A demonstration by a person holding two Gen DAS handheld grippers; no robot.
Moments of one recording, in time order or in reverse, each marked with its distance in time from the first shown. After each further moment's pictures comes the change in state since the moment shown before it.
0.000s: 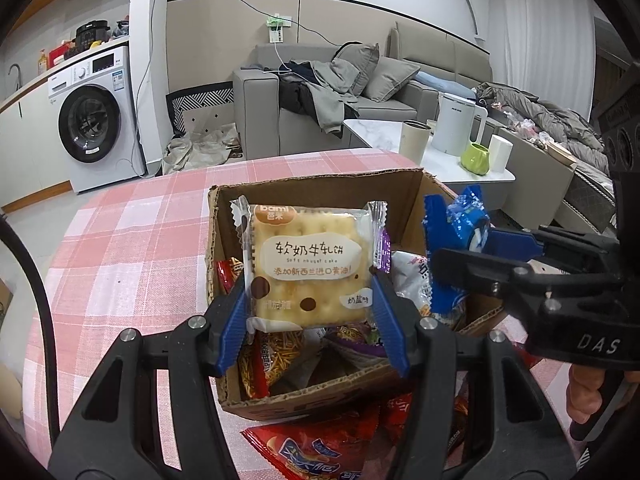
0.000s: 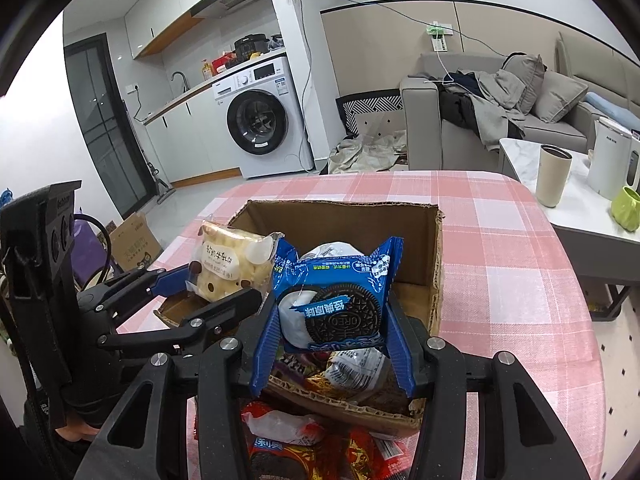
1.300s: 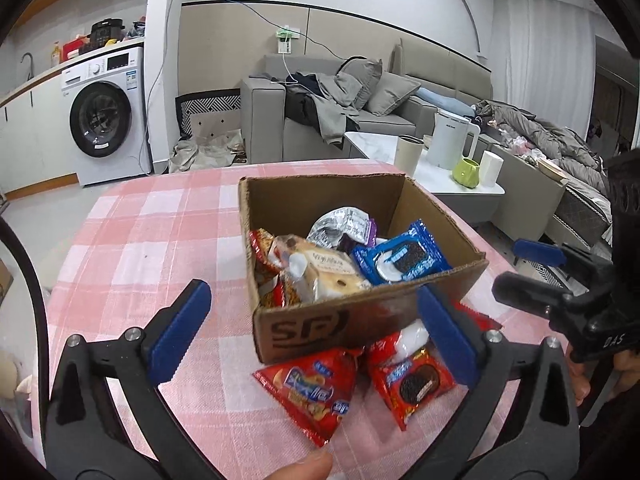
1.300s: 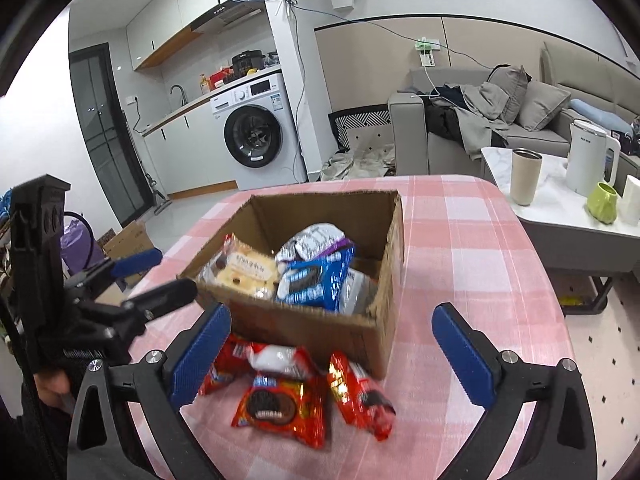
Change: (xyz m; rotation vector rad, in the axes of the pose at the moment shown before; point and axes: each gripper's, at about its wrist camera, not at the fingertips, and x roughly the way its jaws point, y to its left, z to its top) left arm -0.085 0.006 -0.030 -0.047 -0.047 -0.007; right arm -0.067 -0.016 -0.045 0.002 -0.063 -0.031
